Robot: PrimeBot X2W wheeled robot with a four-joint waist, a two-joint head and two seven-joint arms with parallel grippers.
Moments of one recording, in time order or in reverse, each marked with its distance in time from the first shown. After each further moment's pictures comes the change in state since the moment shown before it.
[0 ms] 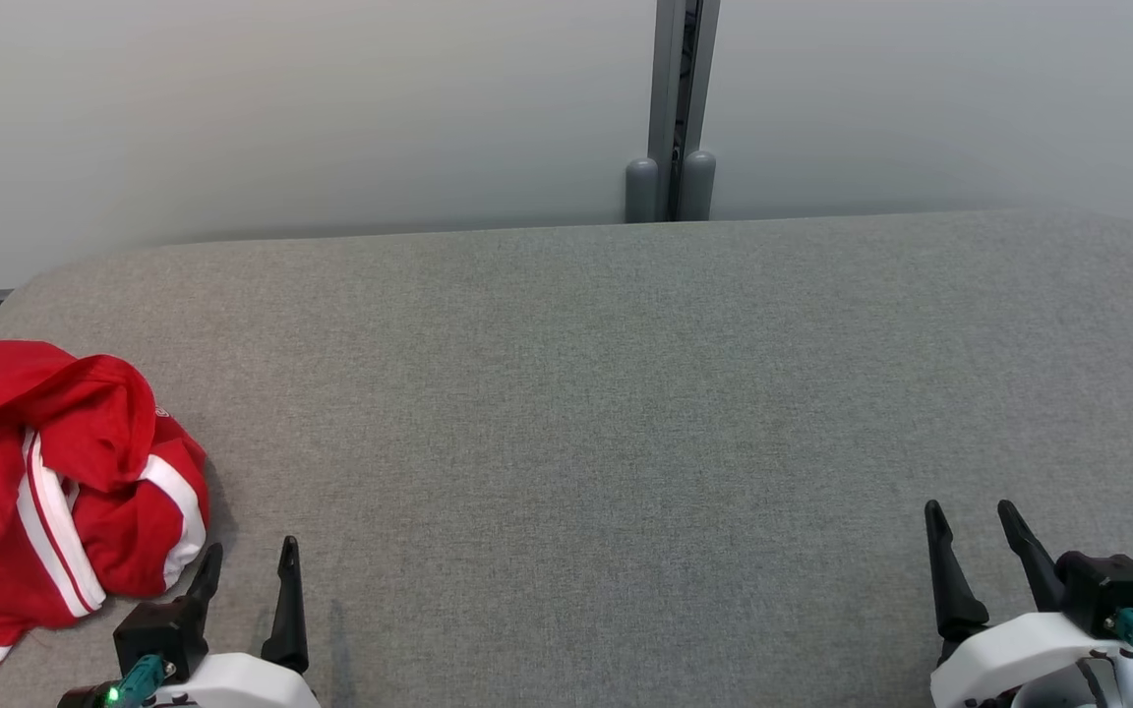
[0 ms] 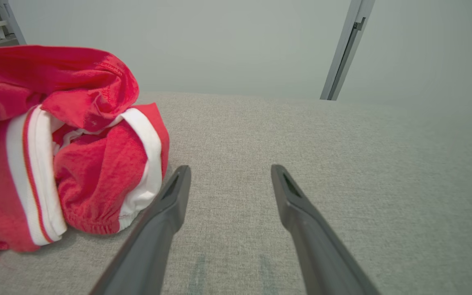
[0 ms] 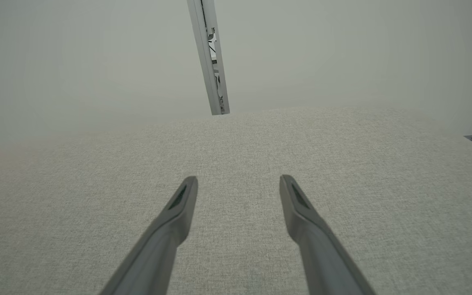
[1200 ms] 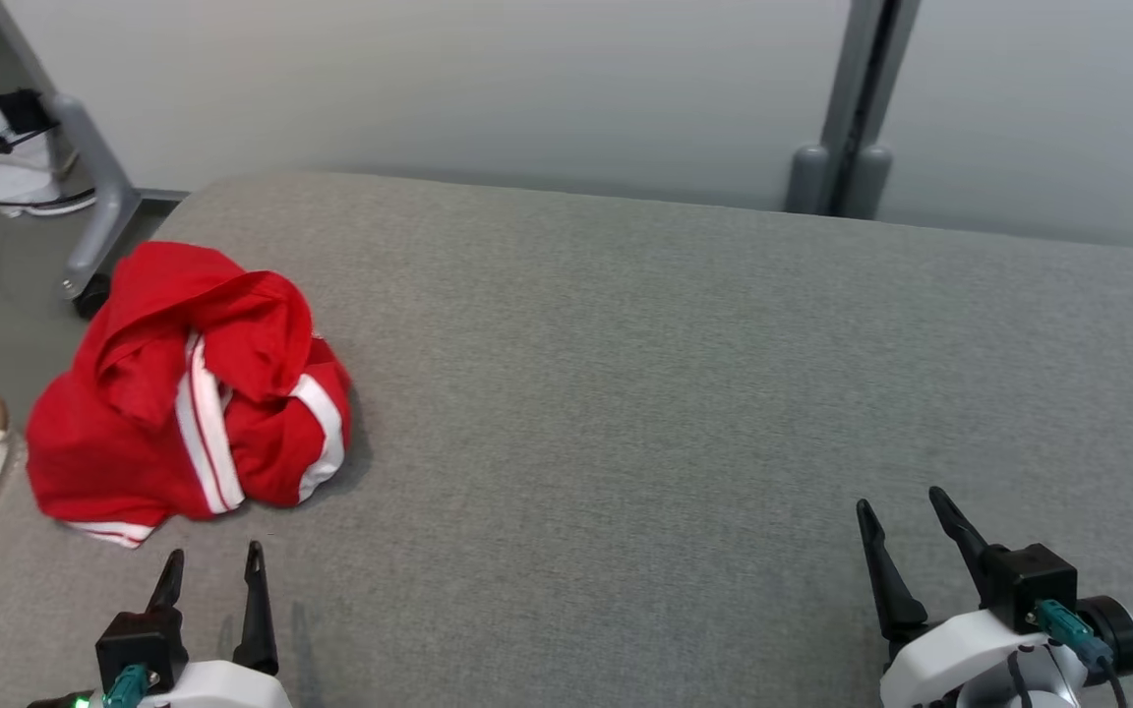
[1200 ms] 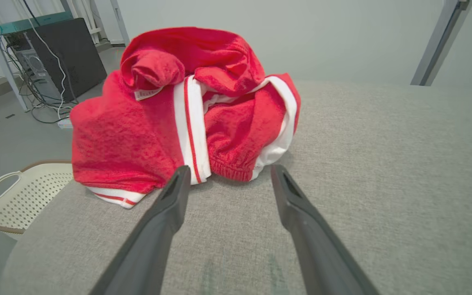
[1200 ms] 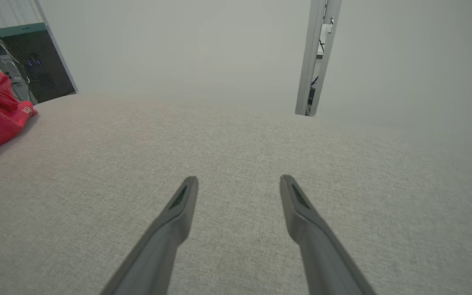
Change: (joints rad) left arm -0.003 -0.009 0.070 0.028 0.125 0.026 -0.042; right arm -0.031 0.002 0.096 0.027 -0.121 0.001 -0.041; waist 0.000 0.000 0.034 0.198
